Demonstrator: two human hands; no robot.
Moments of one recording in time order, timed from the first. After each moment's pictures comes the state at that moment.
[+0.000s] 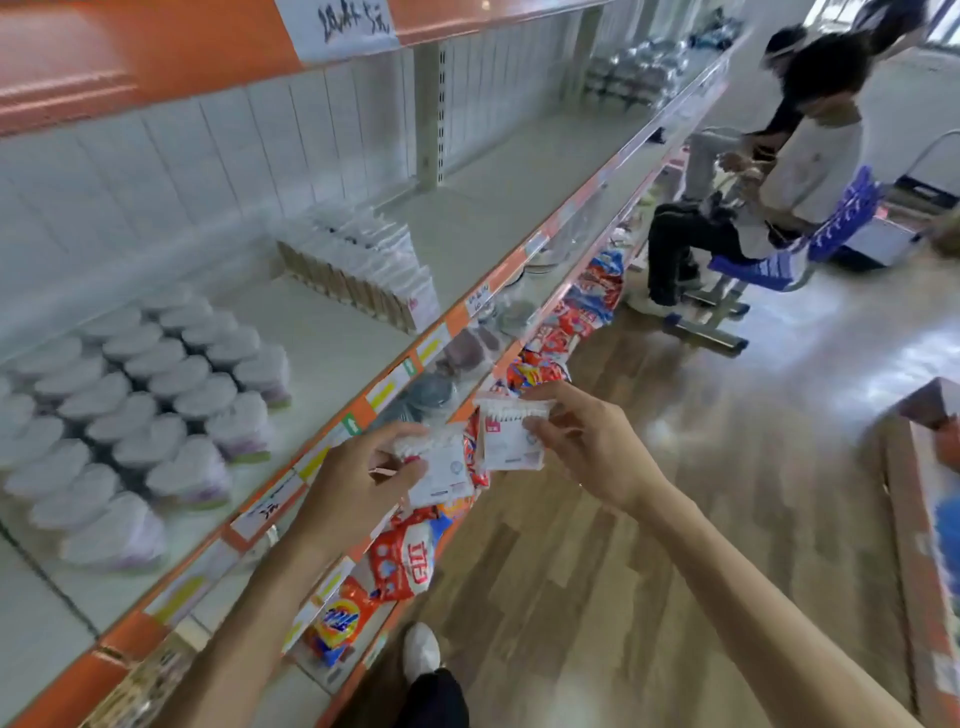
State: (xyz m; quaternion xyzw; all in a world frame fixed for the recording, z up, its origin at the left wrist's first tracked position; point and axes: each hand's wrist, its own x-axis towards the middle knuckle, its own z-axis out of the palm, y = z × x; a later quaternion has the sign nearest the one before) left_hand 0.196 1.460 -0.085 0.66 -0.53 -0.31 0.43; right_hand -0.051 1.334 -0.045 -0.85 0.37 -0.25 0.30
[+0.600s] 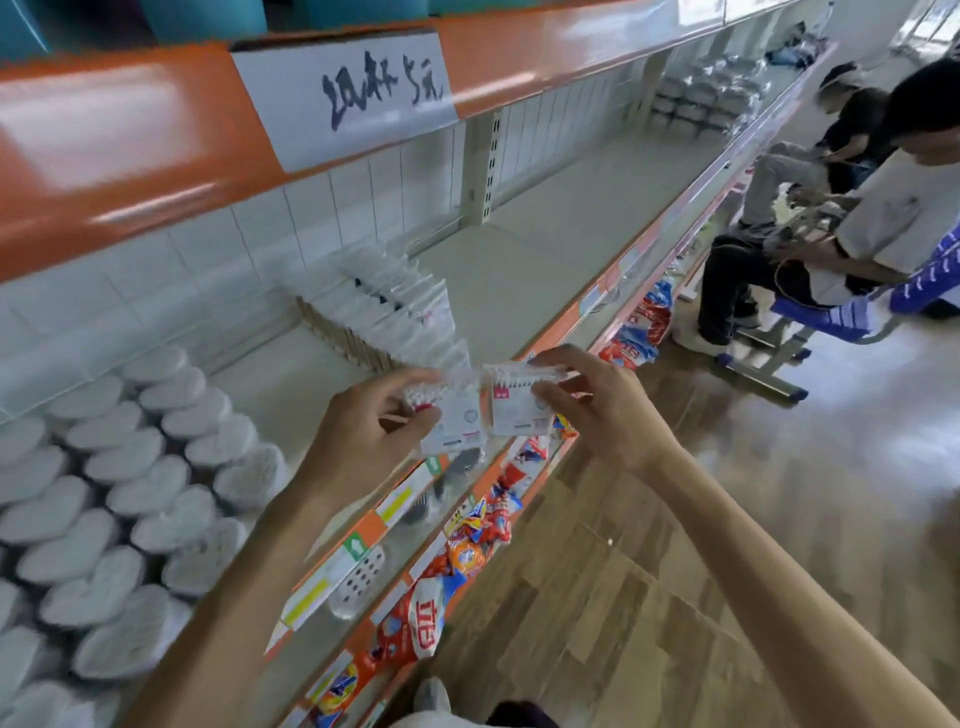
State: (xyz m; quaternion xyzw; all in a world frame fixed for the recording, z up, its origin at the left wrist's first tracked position) left_hand 0.280 1.303 -0.043 0.66 -0.54 -0.23 0.47; right_hand 0.053 1.159 -0.024 -0.87 0.32 -0.24 0.30
